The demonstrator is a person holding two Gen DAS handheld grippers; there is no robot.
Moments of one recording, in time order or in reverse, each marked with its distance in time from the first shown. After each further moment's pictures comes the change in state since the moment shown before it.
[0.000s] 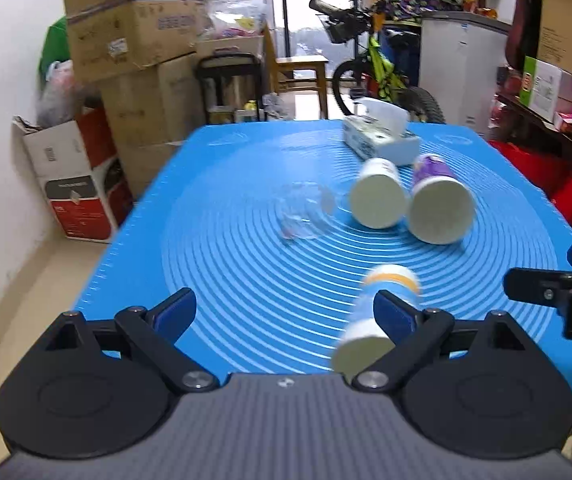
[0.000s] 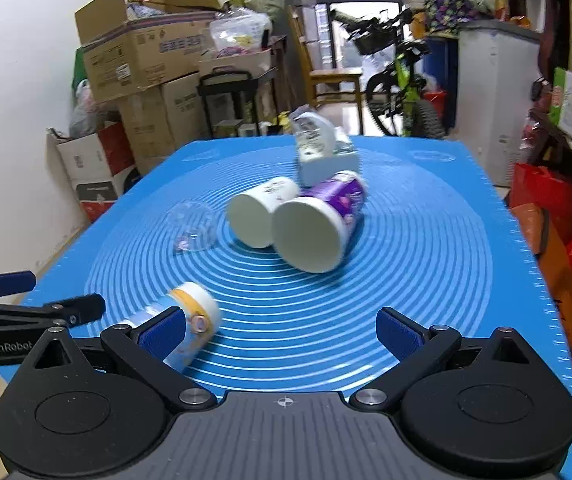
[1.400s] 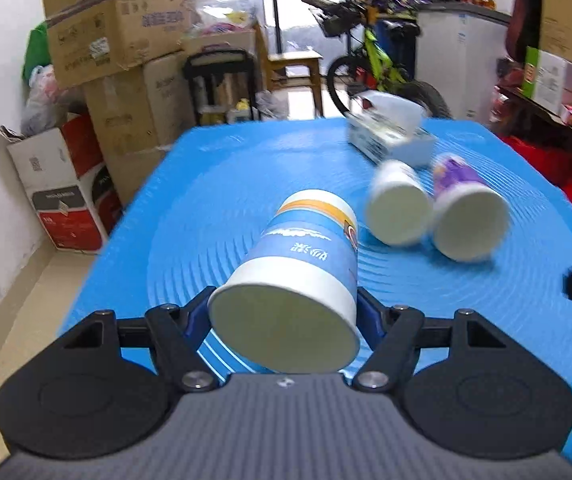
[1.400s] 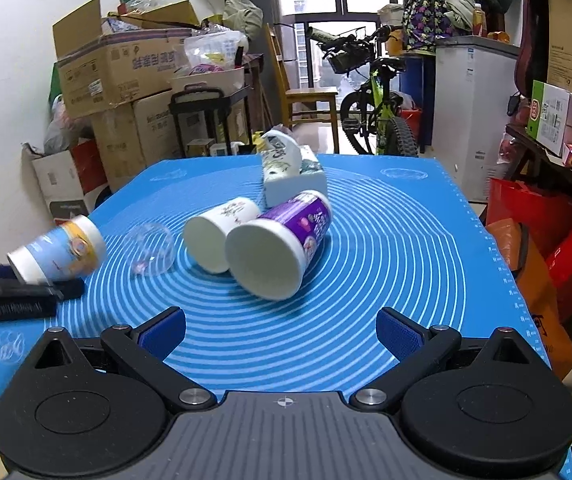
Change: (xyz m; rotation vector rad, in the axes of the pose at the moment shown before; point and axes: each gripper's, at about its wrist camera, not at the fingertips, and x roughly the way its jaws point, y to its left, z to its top) left arm 0.046 -0.001 0.016 0.043 0.017 -0.031; right arm 0.014 -0.023 -0.001 0.002 -0.074 -0.089
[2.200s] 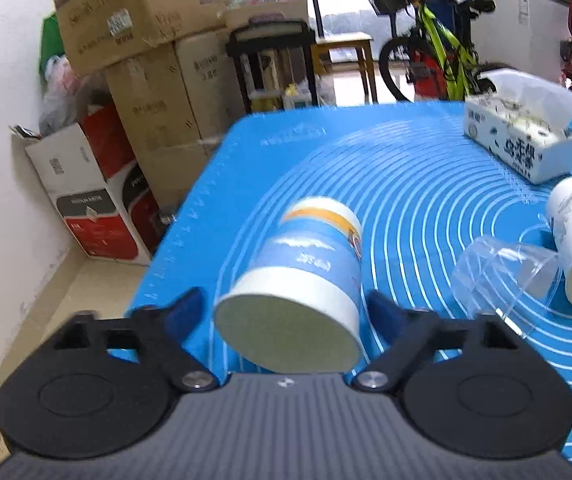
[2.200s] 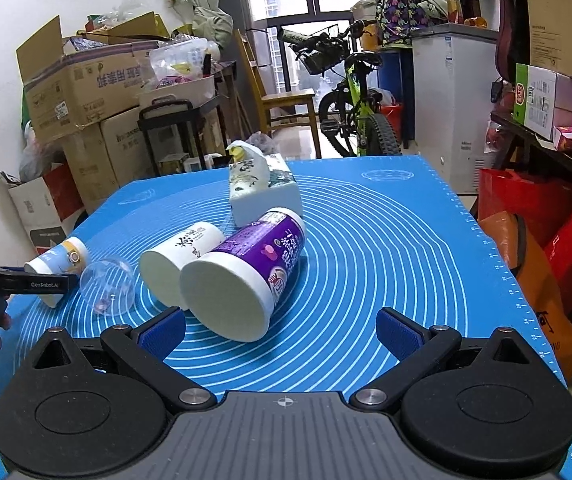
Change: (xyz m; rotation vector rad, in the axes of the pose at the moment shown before) left arm 0.139 0.078 0.040 0.015 0.042 0.144; right arm 0.051 -0.025 0.022 0.086 -0.026 -0.031
